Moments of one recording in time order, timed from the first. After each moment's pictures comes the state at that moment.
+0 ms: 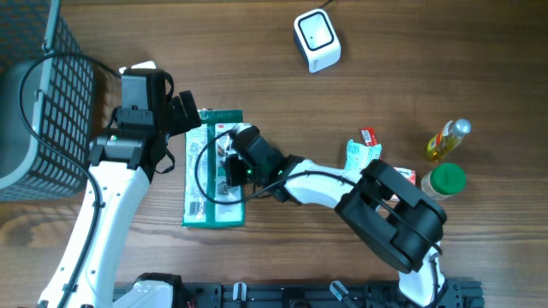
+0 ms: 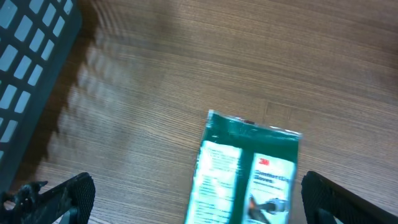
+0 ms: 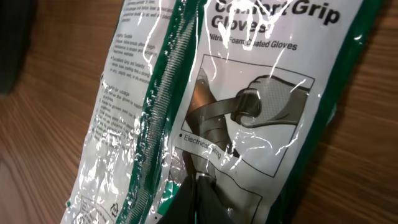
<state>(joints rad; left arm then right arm) -0.10 1.31 1.09 -0.67 -0.21 -0.32 0.86 2.04 1.08 0.12 -0.17 0.68</state>
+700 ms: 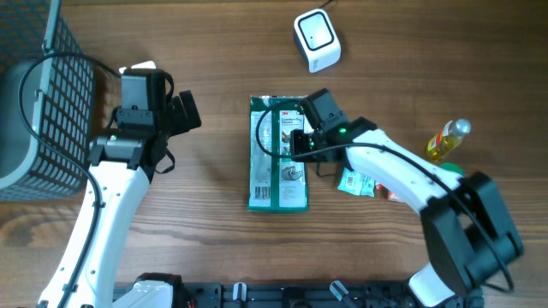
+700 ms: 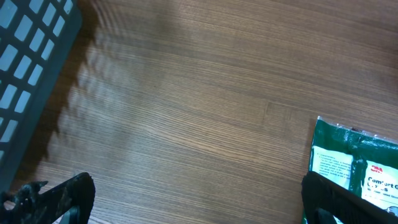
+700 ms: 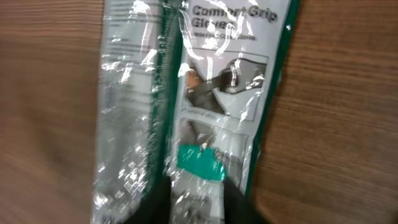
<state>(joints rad) -0.10 1.31 1.09 -0.67 -0.21 -0.32 0.55 1.73 1.07 -0.46 -0.20 0.49</state>
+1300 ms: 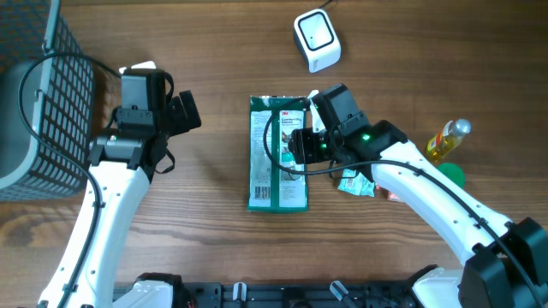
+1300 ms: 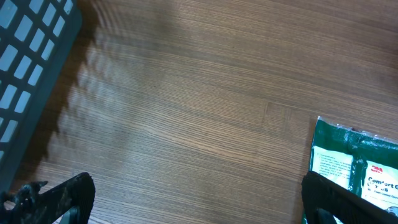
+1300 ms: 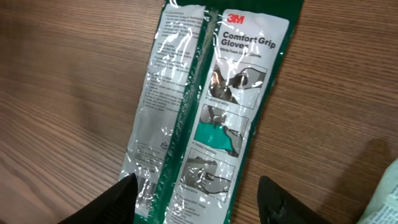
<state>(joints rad) -0.10 1.31 1.09 -0.67 -0.21 -0.32 0.55 1.55 1.08 -0.58 -0.18 0.37</state>
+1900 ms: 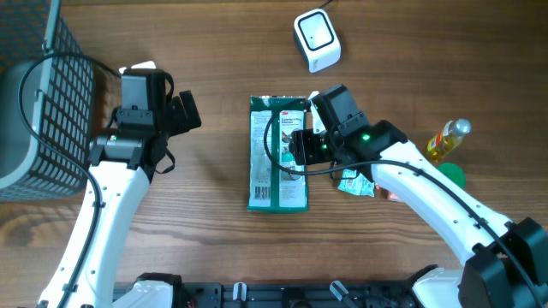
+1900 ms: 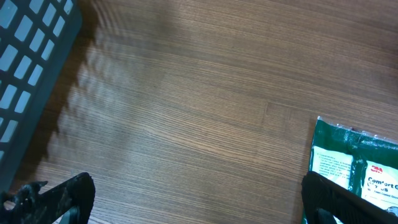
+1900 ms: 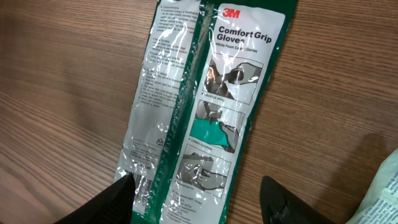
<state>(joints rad) -0.10 1.31 1.09 -0.67 -0.21 -0.32 0.55 1.55 1.08 -0.60 -0.17 0.37</state>
